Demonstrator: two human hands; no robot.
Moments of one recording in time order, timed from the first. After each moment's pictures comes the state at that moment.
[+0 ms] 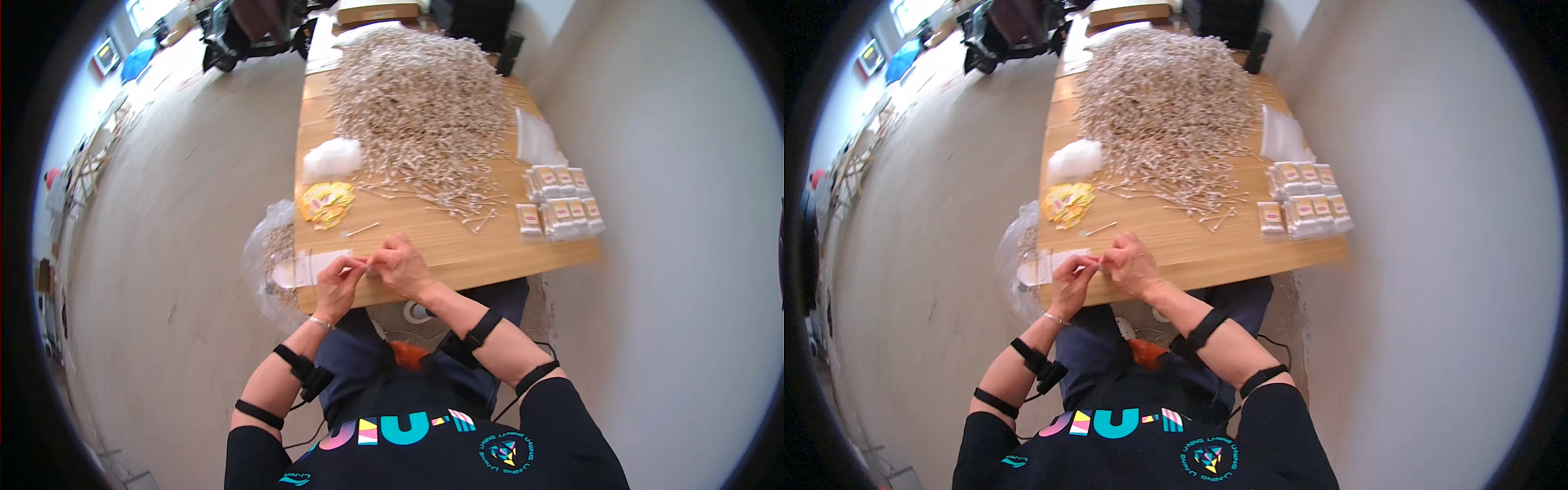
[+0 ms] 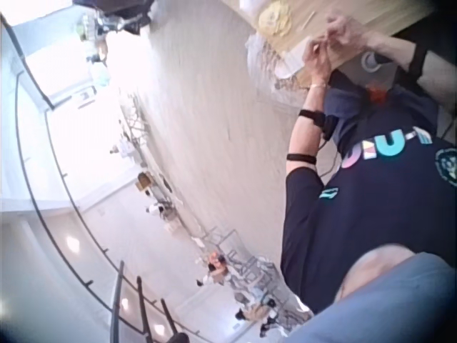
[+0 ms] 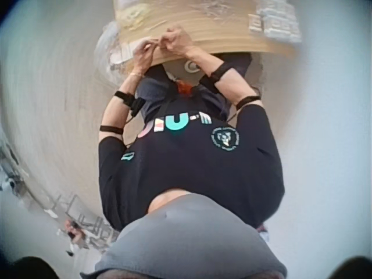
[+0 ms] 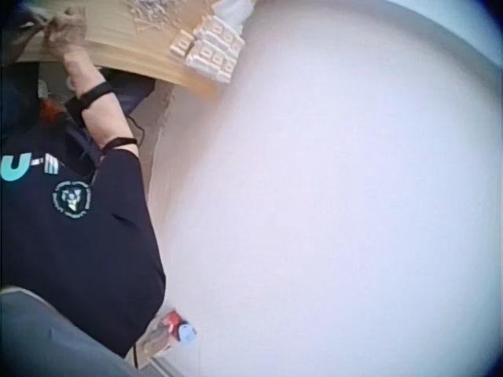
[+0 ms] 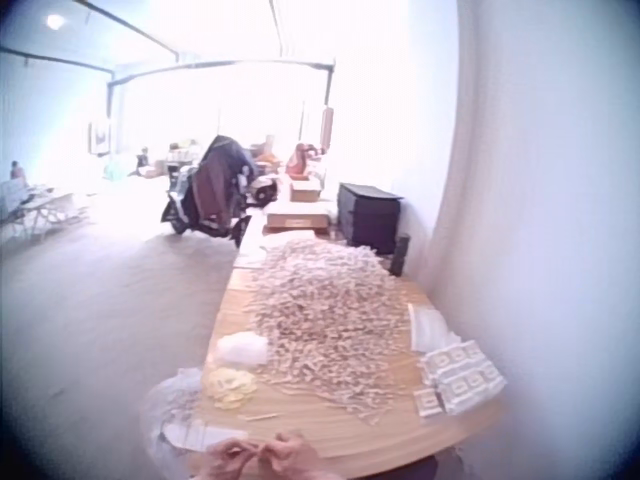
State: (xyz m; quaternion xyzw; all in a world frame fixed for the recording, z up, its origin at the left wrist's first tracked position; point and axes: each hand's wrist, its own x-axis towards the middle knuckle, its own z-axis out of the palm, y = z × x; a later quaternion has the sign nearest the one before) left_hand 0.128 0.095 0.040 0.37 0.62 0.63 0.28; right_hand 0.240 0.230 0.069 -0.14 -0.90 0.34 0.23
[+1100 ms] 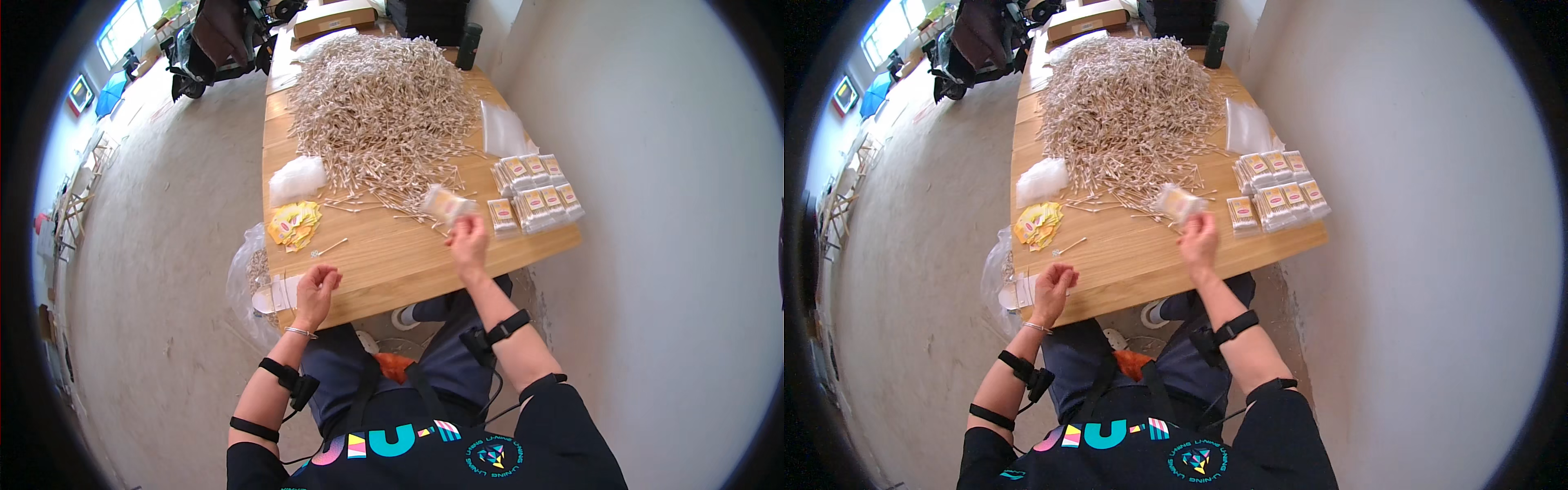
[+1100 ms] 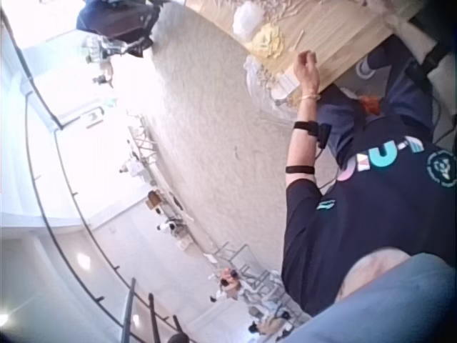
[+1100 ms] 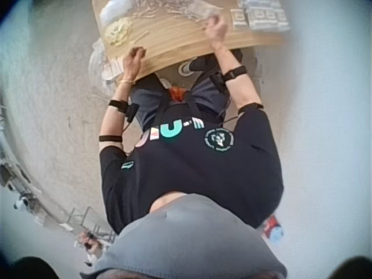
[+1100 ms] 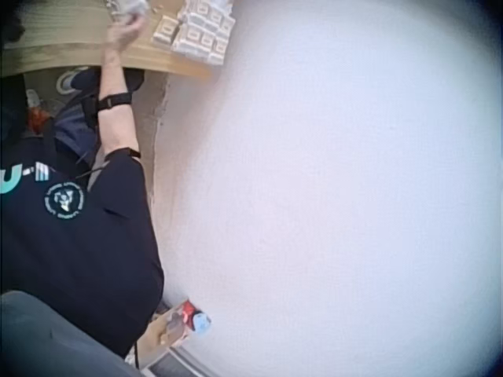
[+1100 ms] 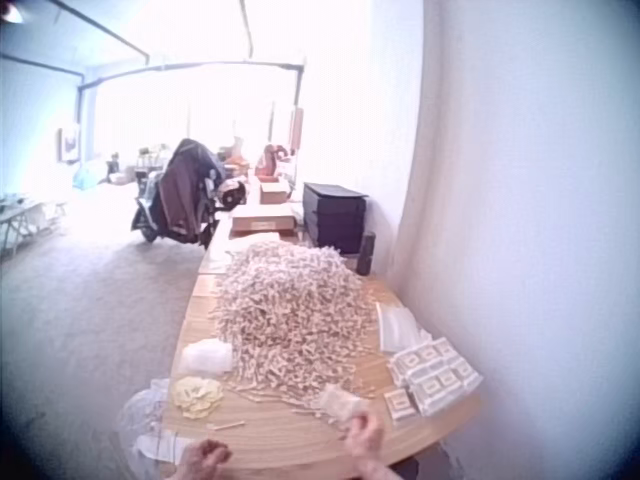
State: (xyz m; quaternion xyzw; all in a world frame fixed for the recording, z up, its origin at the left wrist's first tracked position) left_hand 0.111 0.118 0.019 0.30 0.67 0.60 0.33; right_hand 0.322 0.343 0.043 -0.47 -0.54 0.52 0.47
